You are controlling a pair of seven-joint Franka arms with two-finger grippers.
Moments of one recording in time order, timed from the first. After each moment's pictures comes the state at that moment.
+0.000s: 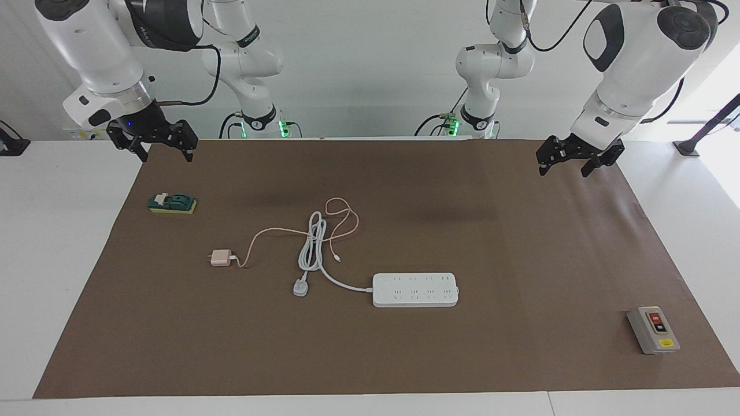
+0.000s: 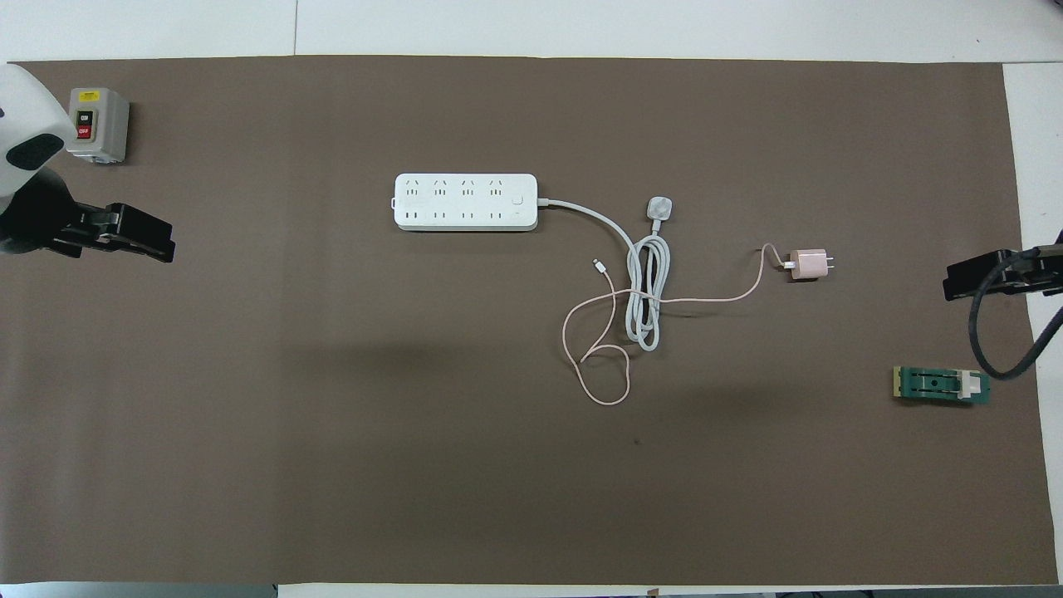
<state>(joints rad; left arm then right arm) -0.05 0.06 -0.07 -1.53 0.00 1.55 0.03 0.04 -0.07 -0.10 -1.73 -0.06 1.59 -0.08</state>
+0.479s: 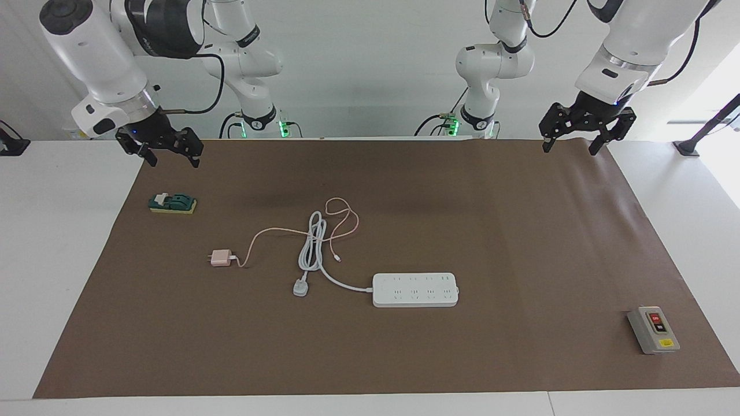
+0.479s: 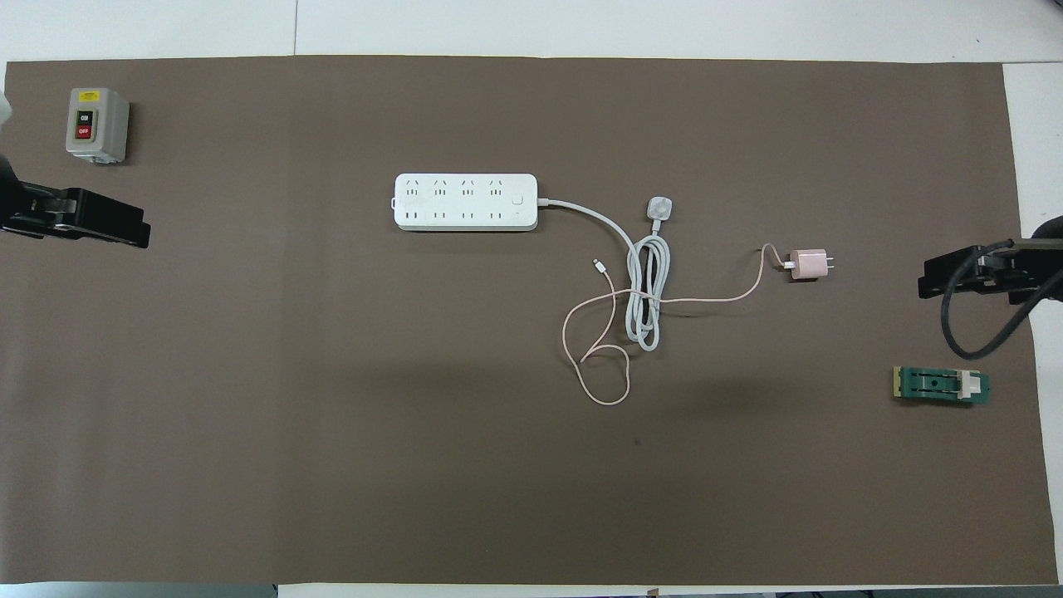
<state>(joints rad) -0.05 0.04 -0.10 -1.43 0.00 1.49 0.03 0.02 -0.06 -0.10 -1.80 0.02 1.65 0.08</state>
